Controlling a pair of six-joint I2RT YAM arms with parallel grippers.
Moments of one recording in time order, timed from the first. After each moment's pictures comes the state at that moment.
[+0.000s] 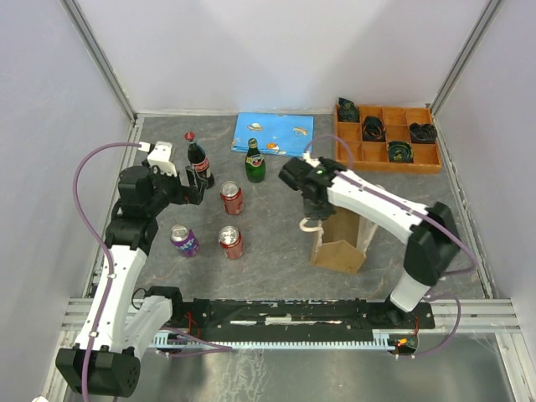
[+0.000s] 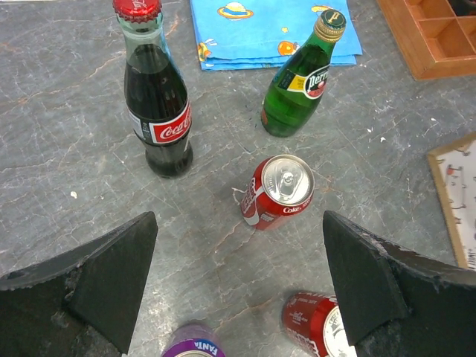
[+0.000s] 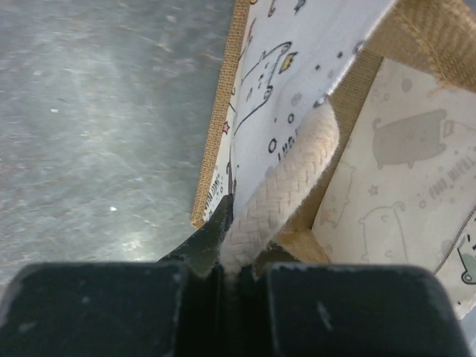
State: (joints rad) left arm -0.05 0.83 0.83 -0.35 0.27 -0.03; right arm 0.79 1.65 1.42 -1.16 0.39 0.76
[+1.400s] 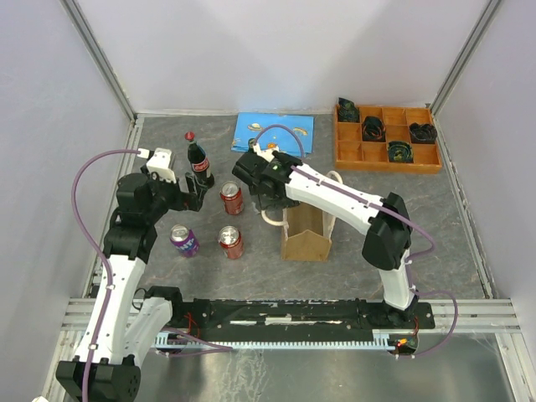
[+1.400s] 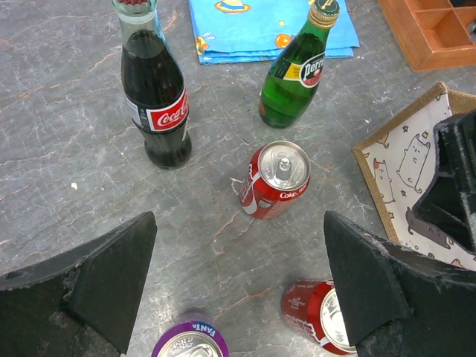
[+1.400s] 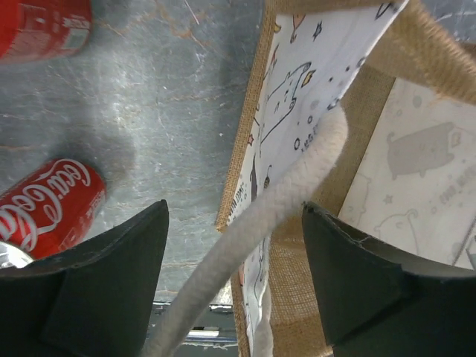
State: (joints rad) left arm -0.06 0.76 0.81 -0.40 0.27 -0.02; right arm 0.97 2.00 1.89 -1.19 0.40 0.74
